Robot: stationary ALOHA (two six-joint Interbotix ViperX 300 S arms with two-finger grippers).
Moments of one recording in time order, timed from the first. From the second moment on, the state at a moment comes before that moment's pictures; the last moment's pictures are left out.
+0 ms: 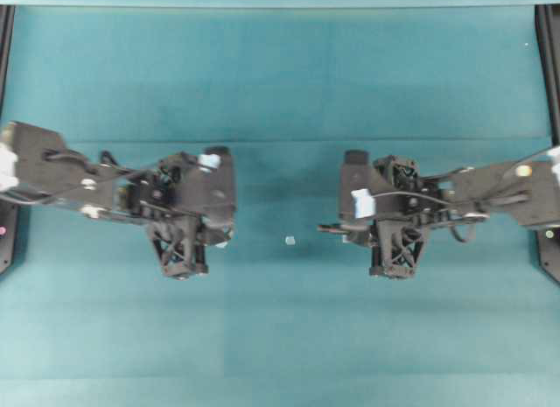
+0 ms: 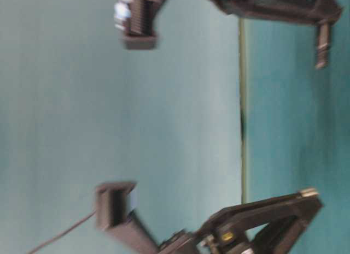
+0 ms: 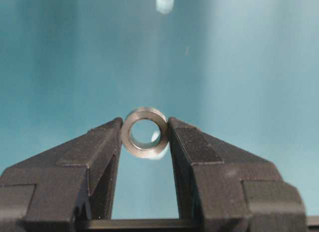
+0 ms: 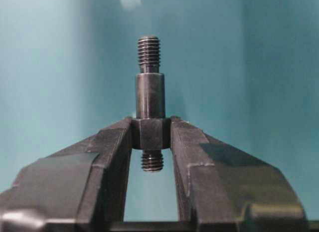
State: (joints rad) left arm 0.01 -0.06 0.77 0.02 0.08 -0.10; right arm 0.00 -0.07 0.85 -0.06 0.11 0.14
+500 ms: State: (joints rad) left arm 0.01 -0.15 0.90 0.02 -0.34 -0.22; right arm 0.03 -0.12 0.92 -0.06 -0.19 0.13
